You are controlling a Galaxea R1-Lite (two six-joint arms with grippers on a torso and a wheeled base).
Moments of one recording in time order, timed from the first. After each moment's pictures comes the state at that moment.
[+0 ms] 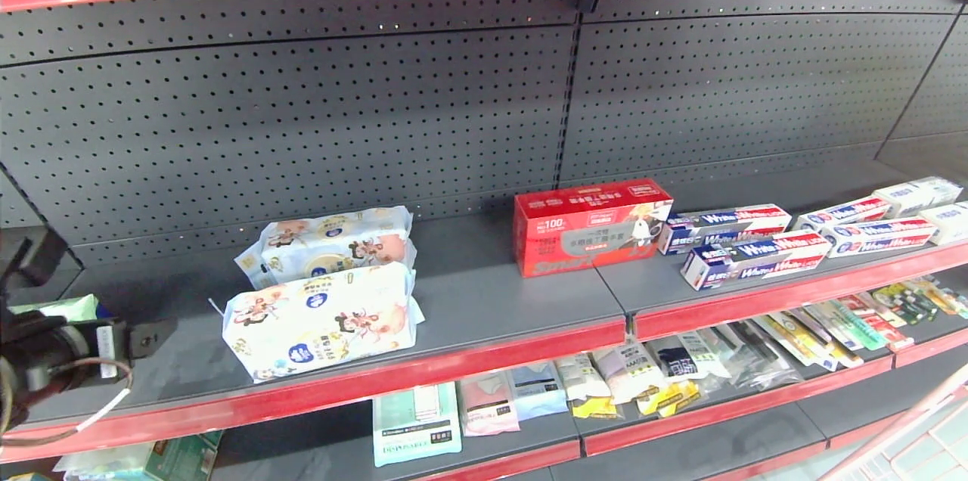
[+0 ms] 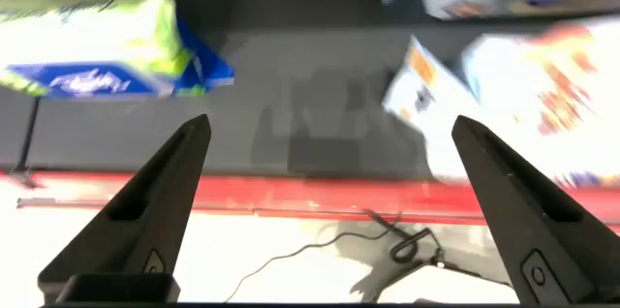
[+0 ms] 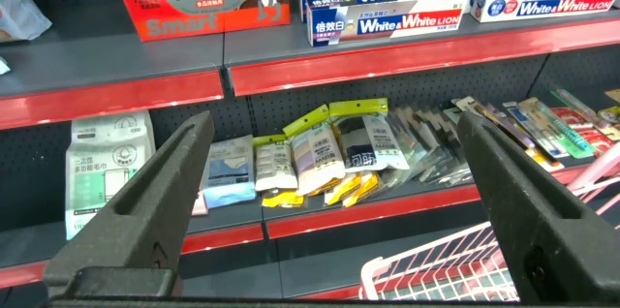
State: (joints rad) left arm 0.10 1.22 -0.45 -0.21 0.15 -0.02; right arm 0.00 0.00 0.00 0.00 0.01 0.01
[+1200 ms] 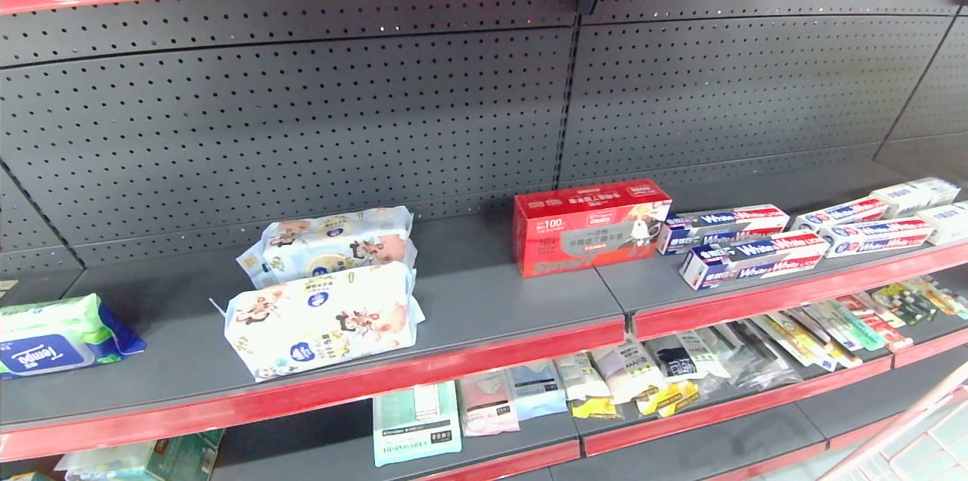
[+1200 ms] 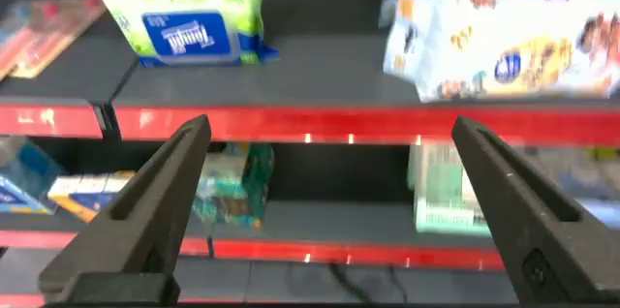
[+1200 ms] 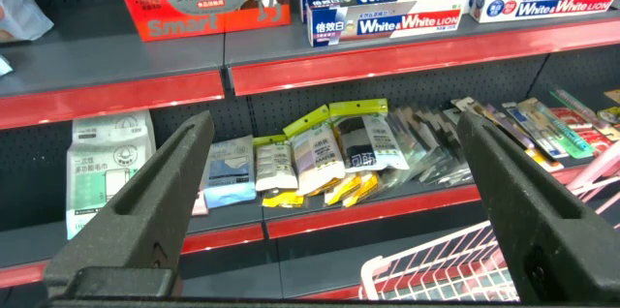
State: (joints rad) left arm 0.08 0.09 -0.09 0.10 0.20 0.00; right arm 0.00 0.00 0.00 0.00 0.01 0.01
